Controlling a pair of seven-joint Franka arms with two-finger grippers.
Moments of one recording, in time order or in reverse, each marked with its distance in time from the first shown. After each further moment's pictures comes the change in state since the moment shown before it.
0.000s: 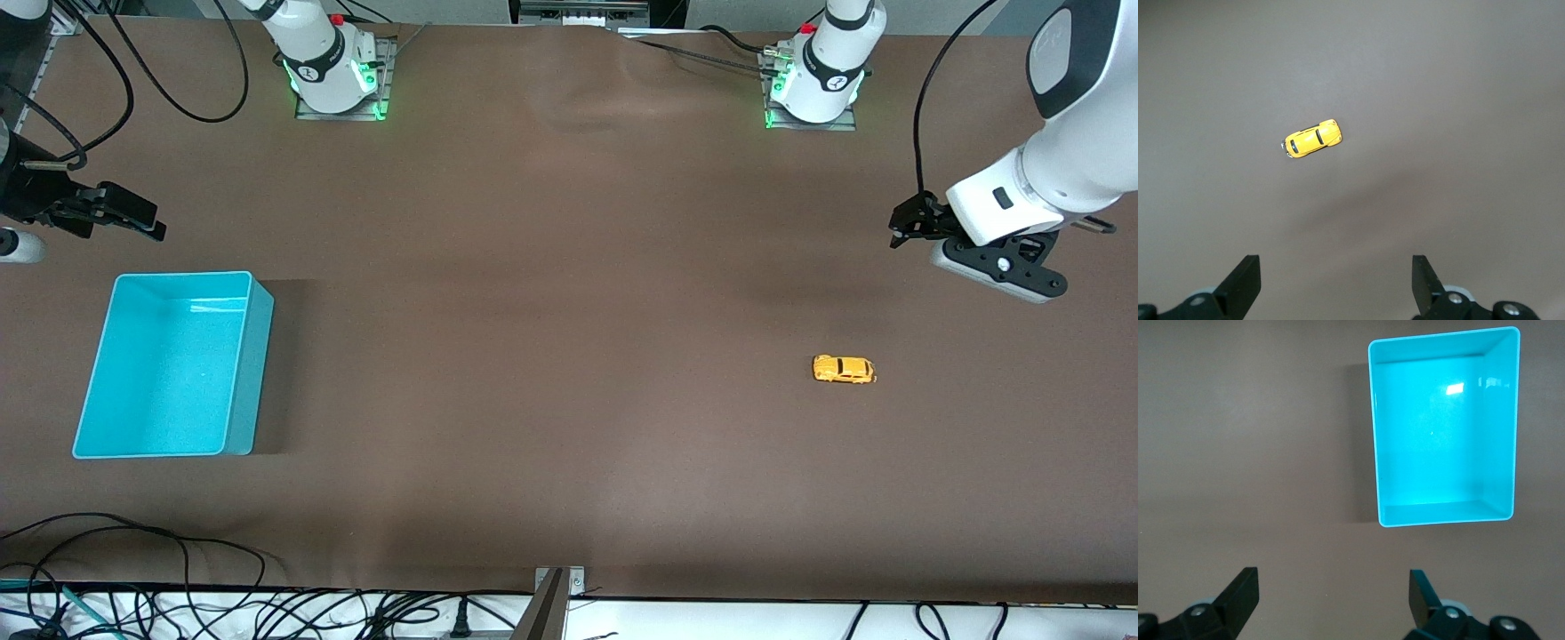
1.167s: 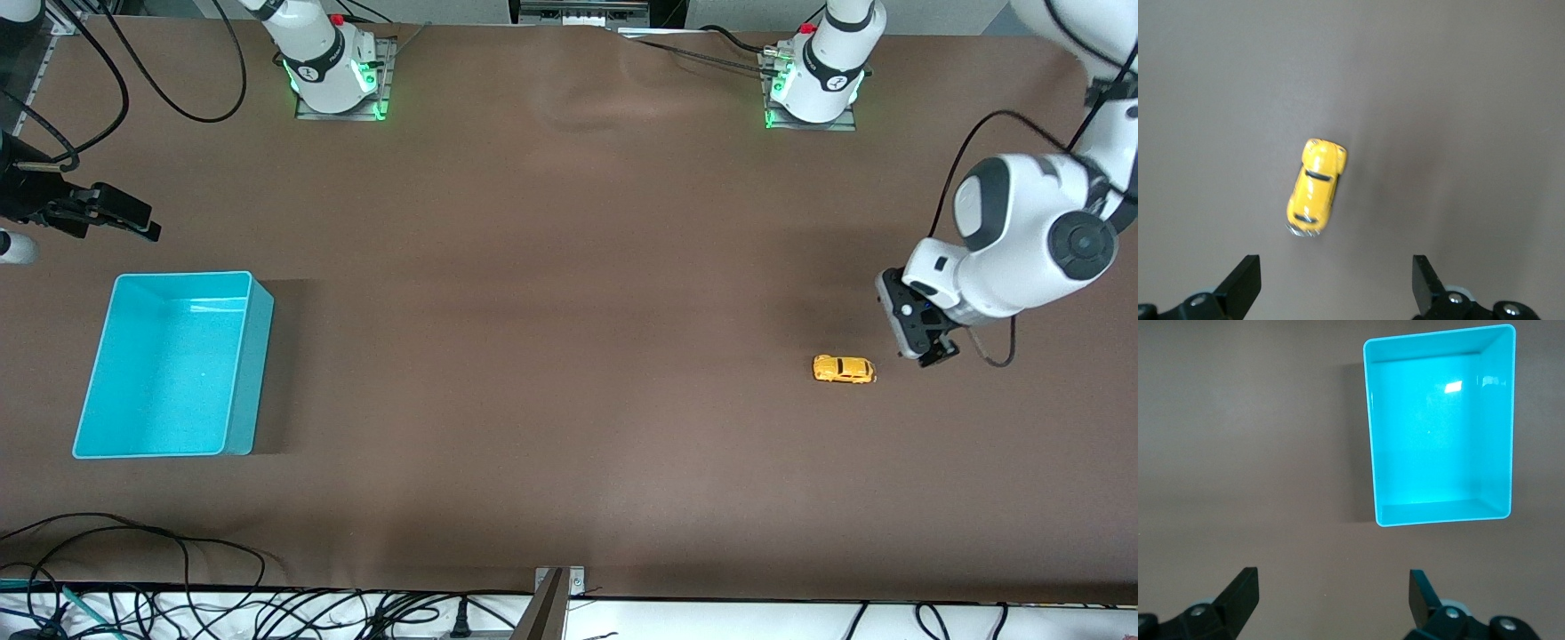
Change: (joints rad) left arm 0.085 0.266 -0.001 -0.229 0.000 0.551 0.986; right arm -0.001 0.001 -0.007 -0.001 0.001 -0.001 -0.002
